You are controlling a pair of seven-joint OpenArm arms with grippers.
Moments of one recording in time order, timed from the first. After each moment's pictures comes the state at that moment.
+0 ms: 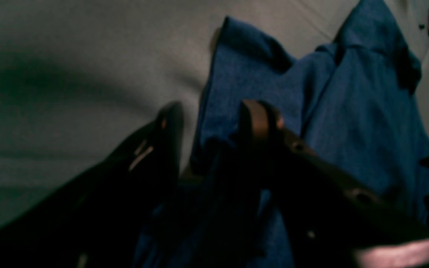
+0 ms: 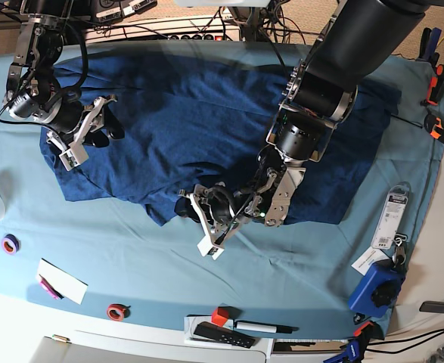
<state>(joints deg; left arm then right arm) -36.7 10.2 17.8 32.4 -27.0 -27.3 32.0 -12.4 24.4 20.4 102.5 43.2 39.8 -63.0</state>
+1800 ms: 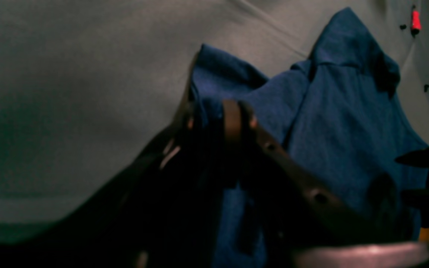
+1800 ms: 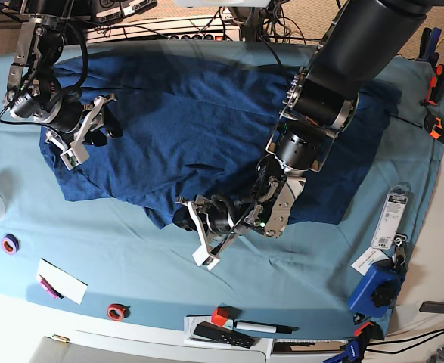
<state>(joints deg) -39.5 10.2 17.9 32.0 -28.0 -33.0 31.1 -12.4 24.3 20.4 102.5 40.6 39.8 -63.2</state>
